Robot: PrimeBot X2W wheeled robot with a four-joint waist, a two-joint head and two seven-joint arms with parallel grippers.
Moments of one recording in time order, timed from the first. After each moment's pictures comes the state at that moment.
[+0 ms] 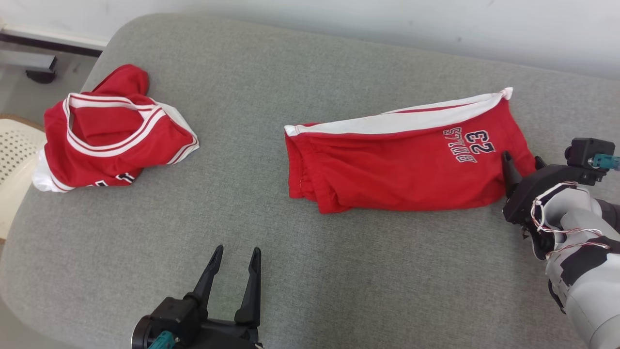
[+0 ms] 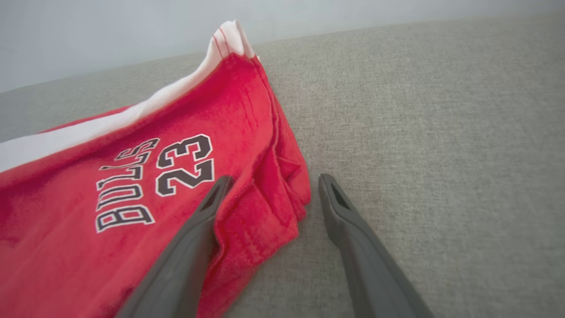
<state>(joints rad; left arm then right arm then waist) -0.12 0.05 -0.27 0.22 -0.33 -0.06 -0.26 -0.92 -0.32 0.39 1.28 0.71 0.13 -0.13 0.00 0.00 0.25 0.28</state>
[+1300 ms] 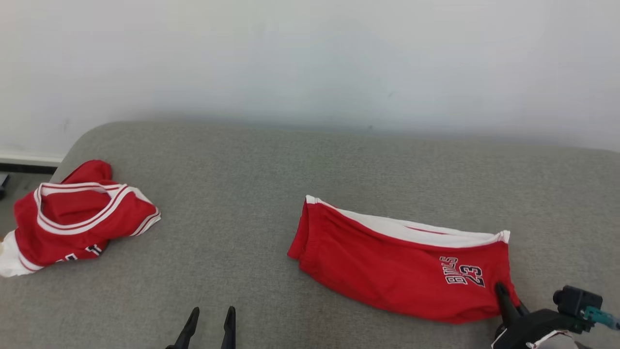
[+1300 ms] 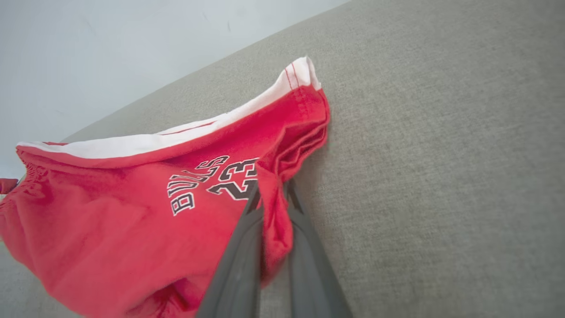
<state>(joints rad) 0.02 0.05 -0.18 0.30 -0.30 -0.11 -0.26 -0.33 -0.35 0.42 0.85 0.96 0.13 -0.23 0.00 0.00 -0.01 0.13</state>
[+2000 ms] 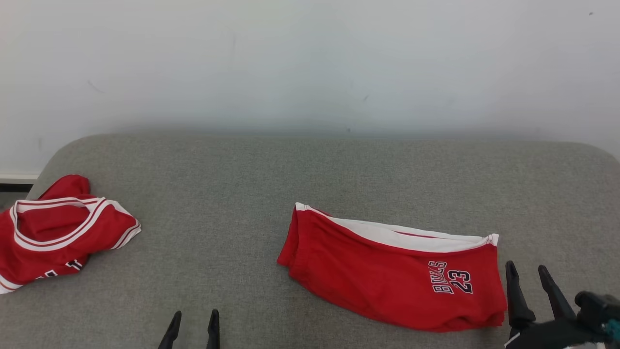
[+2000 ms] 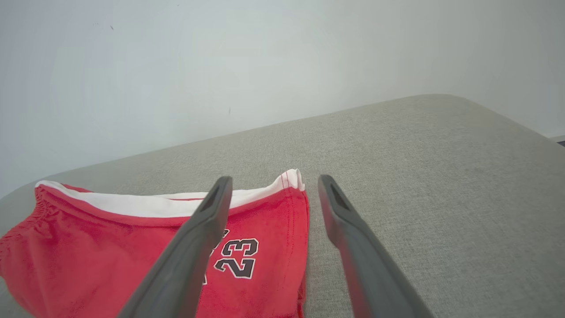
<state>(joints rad) 0.06 0.05 -0.12 0.27 -0.26 -0.10 -0.26 -0.15 -0.28 0.07 0.55 0.52 0.13 -0.26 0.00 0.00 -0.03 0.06</state>
